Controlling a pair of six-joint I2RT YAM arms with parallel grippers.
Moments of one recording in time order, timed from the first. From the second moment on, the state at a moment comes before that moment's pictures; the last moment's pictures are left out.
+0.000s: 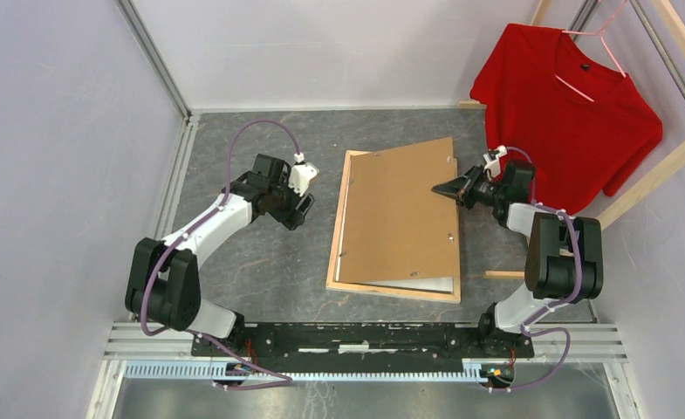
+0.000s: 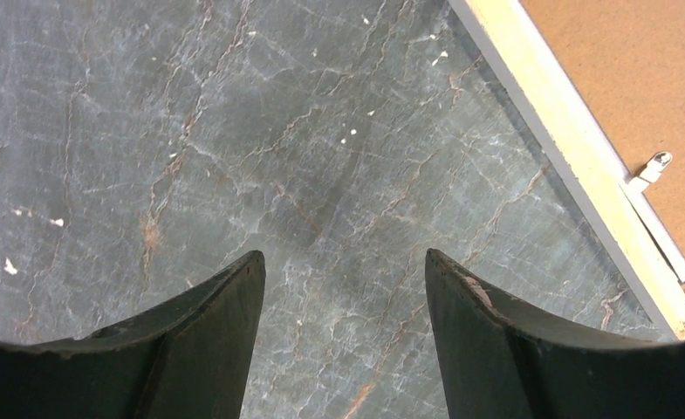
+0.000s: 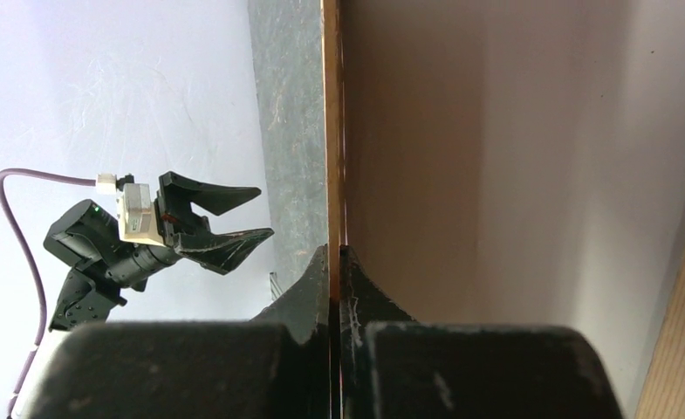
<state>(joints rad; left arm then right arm) -0.35 1.45 0.96 -0.48 0.20 0.38 -0.16 1.62 0.73 0.31 -0.93 0.86</state>
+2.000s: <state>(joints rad) -0.31 1.54 0.92 -0.40 0.17 0.38 0.28 1.56 0.96 -0.30 -0.35 0.49</state>
